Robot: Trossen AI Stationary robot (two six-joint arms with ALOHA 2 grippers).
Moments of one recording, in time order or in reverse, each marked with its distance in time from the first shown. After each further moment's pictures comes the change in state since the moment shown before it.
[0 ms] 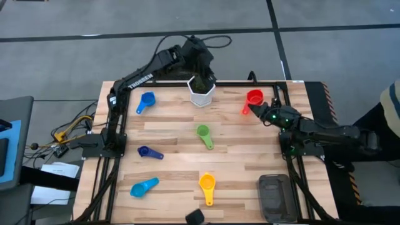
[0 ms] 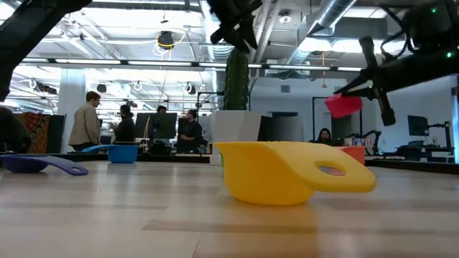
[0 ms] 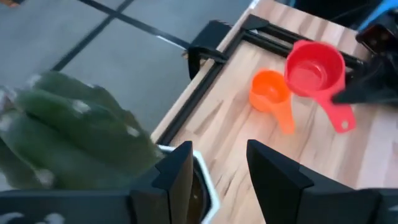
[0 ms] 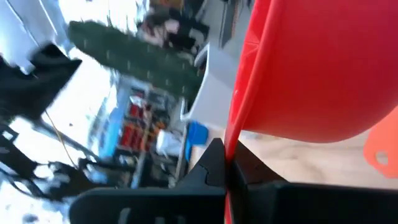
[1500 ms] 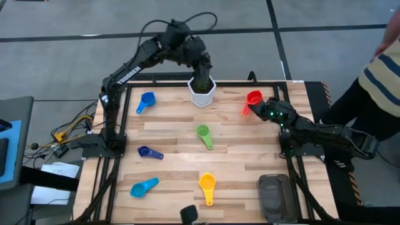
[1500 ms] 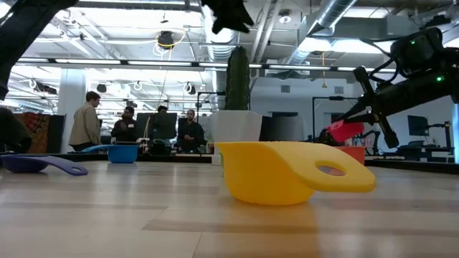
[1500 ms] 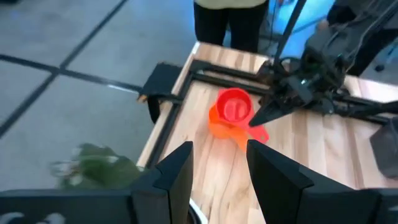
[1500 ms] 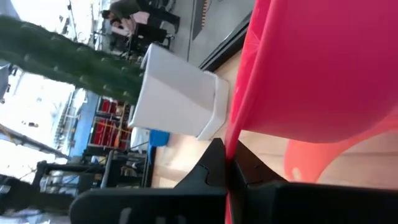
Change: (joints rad) left arm 0.100 -0.088 0.010 0.063 0.327 0.135; right arm -0.288 0.218 -0.069 0.150 -0.292 -0.057
